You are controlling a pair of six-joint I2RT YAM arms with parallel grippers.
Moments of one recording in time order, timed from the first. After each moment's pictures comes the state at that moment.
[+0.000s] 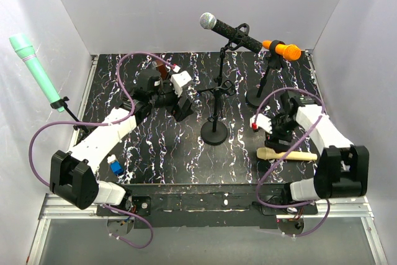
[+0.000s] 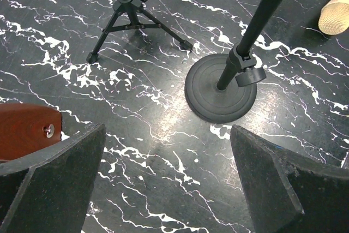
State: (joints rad) left arm -0.47 1.36 1.12 -0.31 0.47 0.34; right arm 0.10 1.42 0.95 -1.10 -0.30 -1.42
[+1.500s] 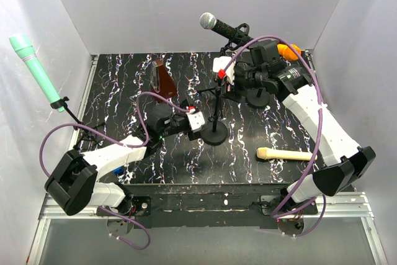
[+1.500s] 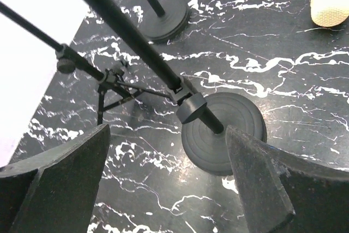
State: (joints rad) left arm -0.70 1.30 0.66 0.42 0.40 0.55; right arm 0.56 1.46 1.69 -0.89 -0.57 -0.84
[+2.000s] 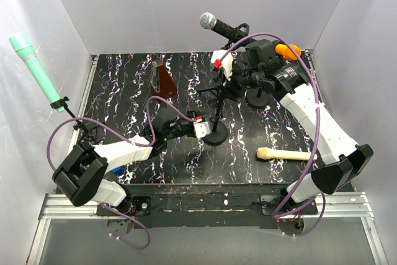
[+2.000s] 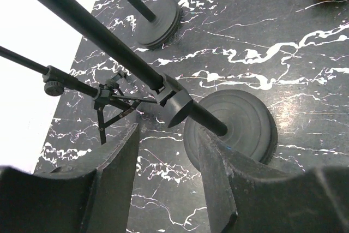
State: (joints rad) left arm -0.74 1.39 0.62 0.55 0.41 0.72; right arm 0.58 1.48 1.71 -0.90 -0.47 -0.60
